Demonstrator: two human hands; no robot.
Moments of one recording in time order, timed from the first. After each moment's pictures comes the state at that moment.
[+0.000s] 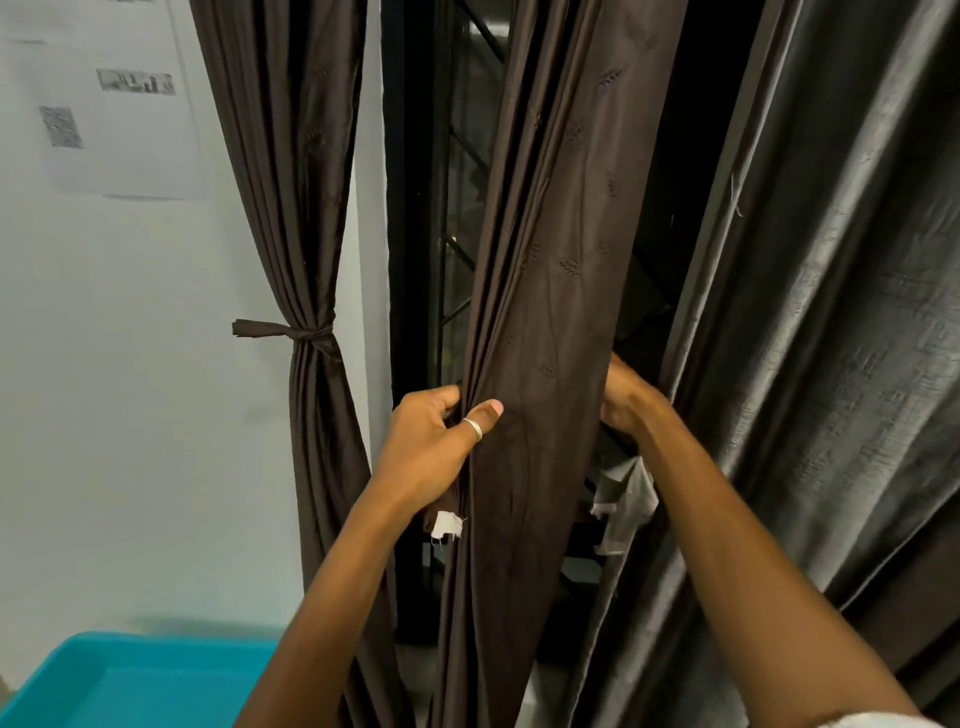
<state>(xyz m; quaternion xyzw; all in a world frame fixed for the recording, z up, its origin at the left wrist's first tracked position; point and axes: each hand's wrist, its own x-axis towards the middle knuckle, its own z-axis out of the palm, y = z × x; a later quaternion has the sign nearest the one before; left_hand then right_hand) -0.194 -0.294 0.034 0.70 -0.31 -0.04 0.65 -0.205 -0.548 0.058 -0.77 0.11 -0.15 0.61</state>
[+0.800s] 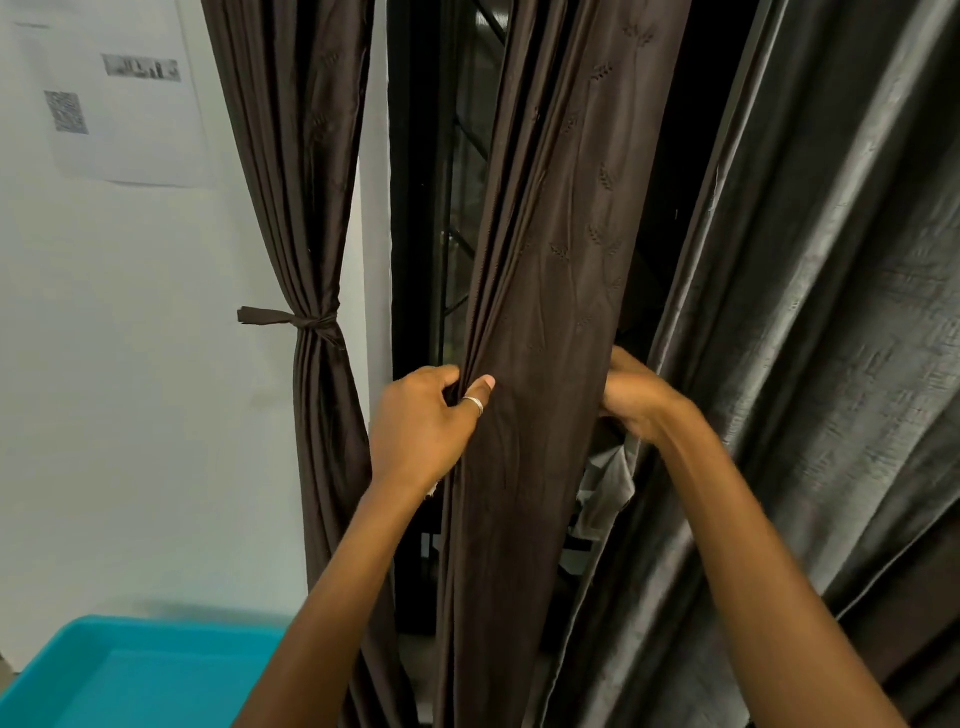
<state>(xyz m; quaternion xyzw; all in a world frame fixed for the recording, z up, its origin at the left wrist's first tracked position) -0.190 -0.301 0.032 0.80 -0.26 0.19 0.50 -0.242 -0.532 0.066 -0.84 0.09 -0.10 0.53</state>
